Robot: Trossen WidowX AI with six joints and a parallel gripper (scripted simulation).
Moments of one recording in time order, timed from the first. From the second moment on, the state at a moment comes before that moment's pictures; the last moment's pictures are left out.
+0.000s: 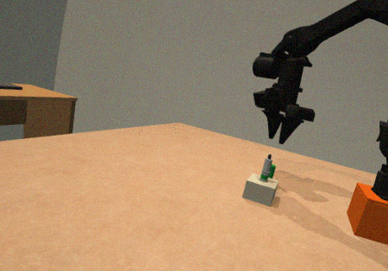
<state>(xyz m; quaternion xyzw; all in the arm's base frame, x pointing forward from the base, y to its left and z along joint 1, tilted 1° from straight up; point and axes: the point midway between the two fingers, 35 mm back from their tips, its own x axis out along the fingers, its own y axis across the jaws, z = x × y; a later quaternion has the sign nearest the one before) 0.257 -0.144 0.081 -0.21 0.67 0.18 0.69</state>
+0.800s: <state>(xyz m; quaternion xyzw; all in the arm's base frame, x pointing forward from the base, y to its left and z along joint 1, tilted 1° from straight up) 0.257 -0.151 0.022 -0.21 0.67 0.18 0.69</state>
